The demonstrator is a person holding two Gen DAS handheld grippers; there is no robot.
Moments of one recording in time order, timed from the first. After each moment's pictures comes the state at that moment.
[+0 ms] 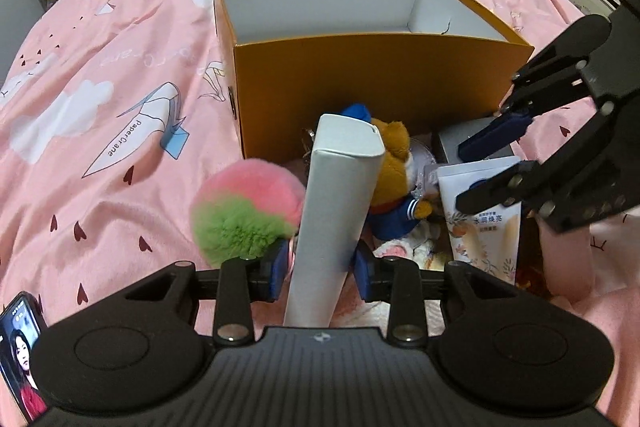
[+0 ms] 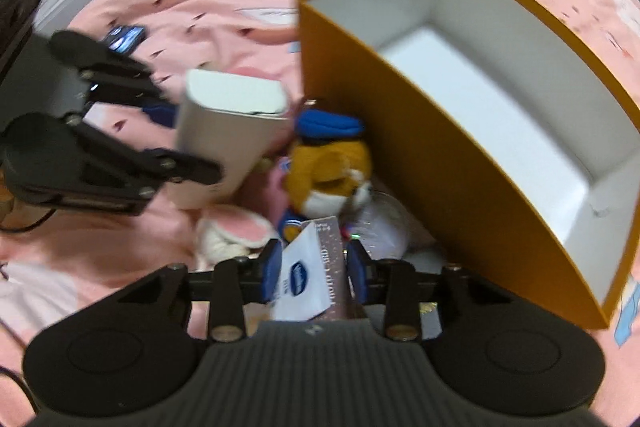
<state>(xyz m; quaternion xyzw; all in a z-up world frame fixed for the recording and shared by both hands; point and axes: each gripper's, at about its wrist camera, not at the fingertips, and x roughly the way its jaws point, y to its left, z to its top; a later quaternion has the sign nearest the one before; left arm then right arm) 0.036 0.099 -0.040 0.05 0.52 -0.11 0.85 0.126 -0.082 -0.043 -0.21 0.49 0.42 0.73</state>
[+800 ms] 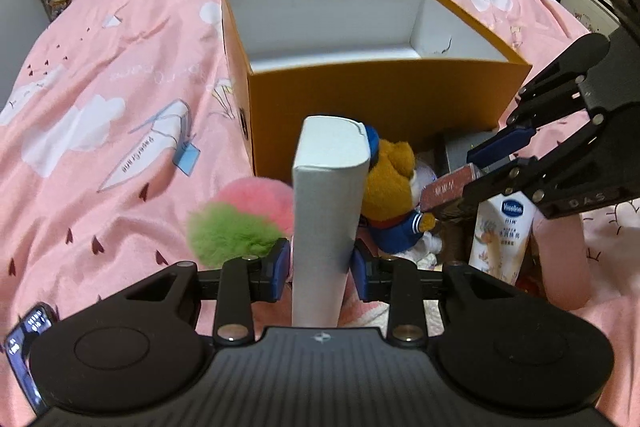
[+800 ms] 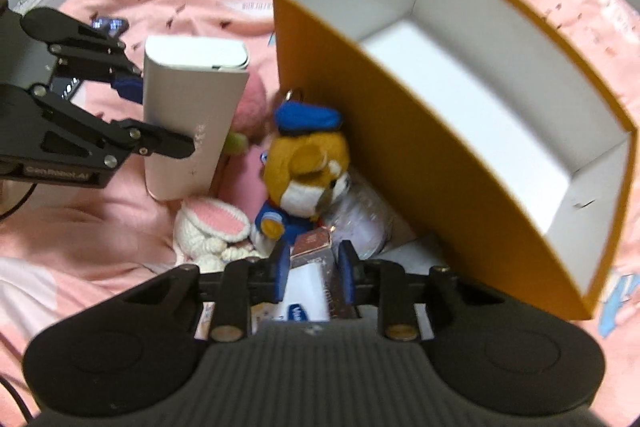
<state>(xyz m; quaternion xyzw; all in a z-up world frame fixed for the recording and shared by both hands) 0.033 0.090 -0.016 0.06 0.50 -0.10 0.86 0.130 -0.093 -0.039 -0.22 0.49 0.39 0.75</state>
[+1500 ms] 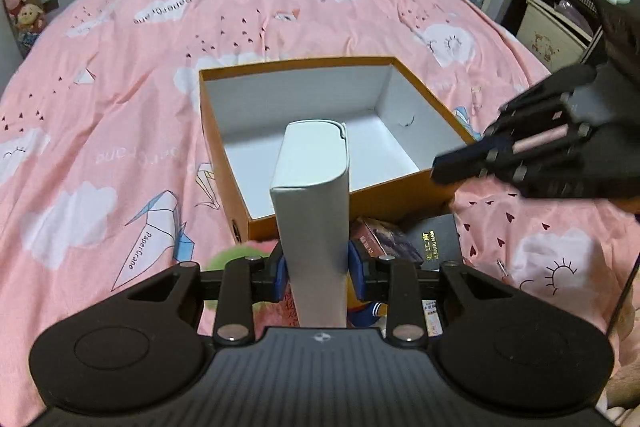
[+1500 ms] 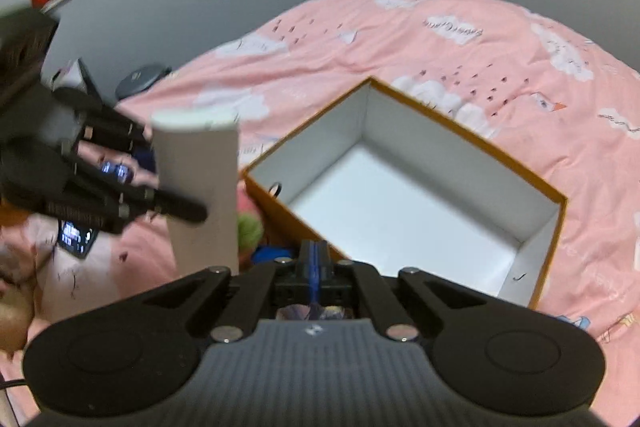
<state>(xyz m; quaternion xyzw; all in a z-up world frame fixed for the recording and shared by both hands) 0.094 0.091 0.061 0.03 0.49 -0.17 0.86 0.157 -0.121 0.049 -0.12 0.41 0.39 0.81</state>
